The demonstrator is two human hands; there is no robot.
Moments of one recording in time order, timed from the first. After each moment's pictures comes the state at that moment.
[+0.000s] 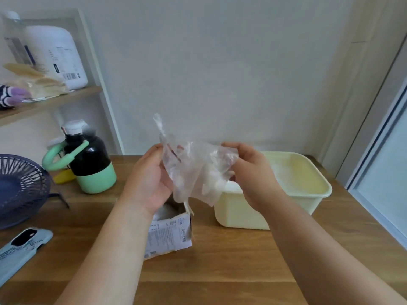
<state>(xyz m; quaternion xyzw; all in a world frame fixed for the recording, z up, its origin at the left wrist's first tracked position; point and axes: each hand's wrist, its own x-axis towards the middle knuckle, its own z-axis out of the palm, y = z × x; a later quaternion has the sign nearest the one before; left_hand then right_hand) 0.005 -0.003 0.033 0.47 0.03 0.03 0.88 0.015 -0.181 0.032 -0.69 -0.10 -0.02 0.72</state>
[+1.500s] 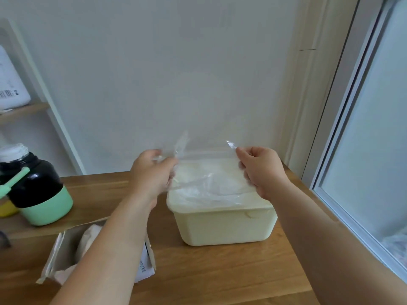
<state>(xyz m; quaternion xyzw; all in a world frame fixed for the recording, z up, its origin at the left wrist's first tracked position) 0.065 -0.080 0.039 0.73 0.12 0.15 0.65 0.062 -0.280 0.042 -0.74 0.09 -0.10 0.66</state>
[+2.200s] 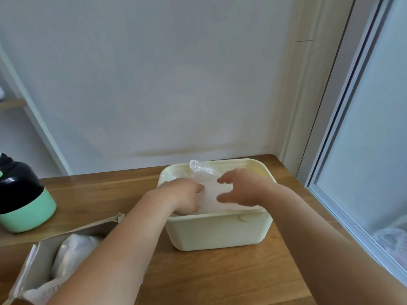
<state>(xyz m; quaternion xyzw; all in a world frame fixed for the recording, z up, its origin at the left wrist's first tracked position) 0.101 -0.120 0.009 0.97 -0.17 -0.17 0.02 0.074 -0.290 0.024 -0.97 -0.10 0.09 0.18</state>
